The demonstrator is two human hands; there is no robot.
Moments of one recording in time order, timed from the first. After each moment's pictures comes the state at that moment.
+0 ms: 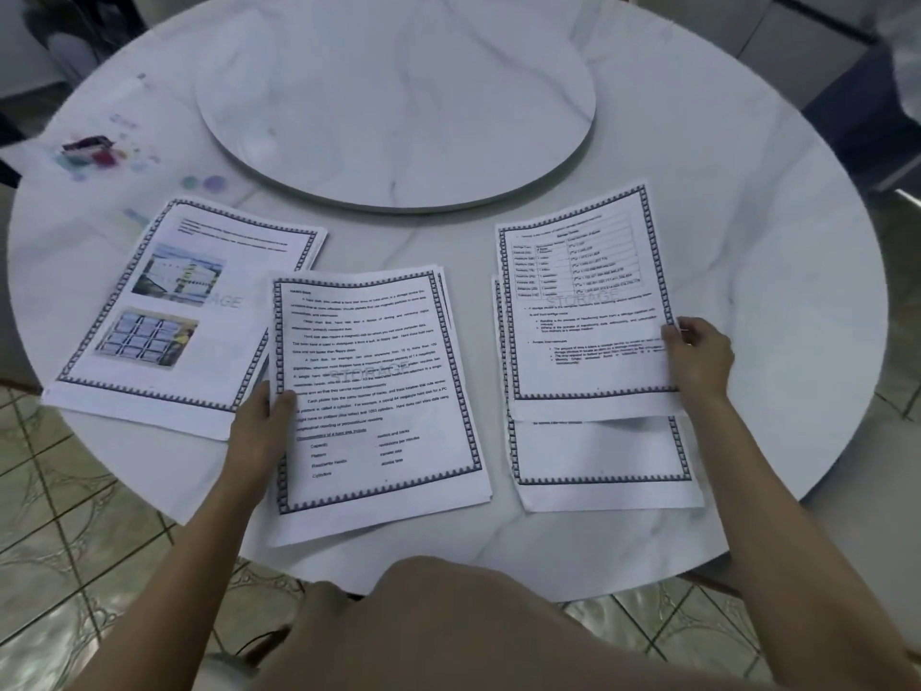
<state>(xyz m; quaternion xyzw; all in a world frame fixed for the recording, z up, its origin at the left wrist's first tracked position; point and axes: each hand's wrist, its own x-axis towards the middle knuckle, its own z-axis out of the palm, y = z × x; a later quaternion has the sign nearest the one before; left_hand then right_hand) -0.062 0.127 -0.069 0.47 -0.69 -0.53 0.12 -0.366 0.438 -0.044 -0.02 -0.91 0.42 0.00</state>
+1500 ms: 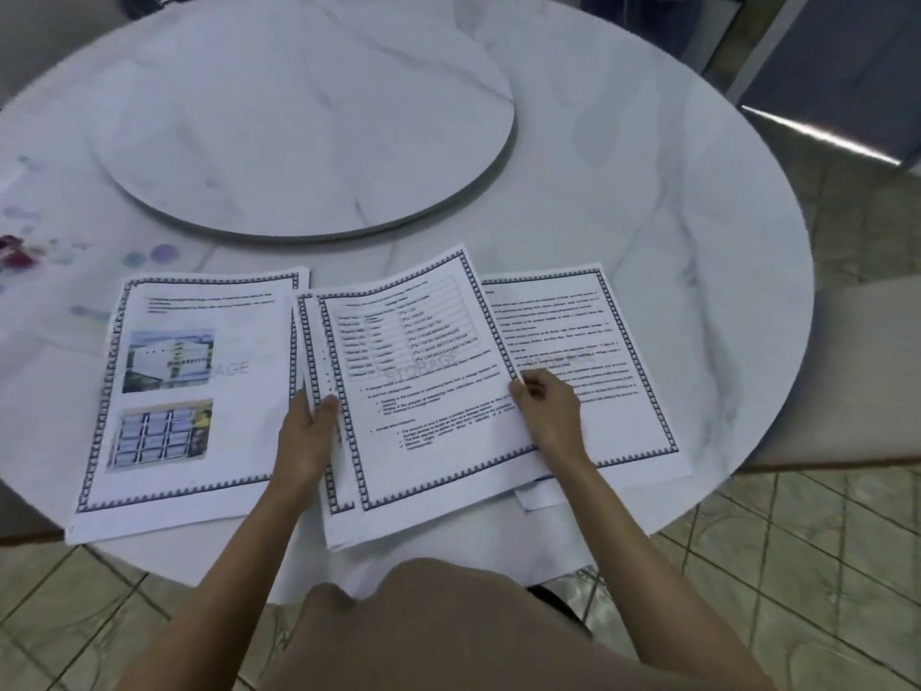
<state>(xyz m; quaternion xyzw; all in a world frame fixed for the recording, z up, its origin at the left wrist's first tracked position) -0.084 0.066 -0.073 0.35 -0.71 -0.61 0.04 -0.173 0.297 -0.063 -0.07 -0.84 0.53 -0.10</state>
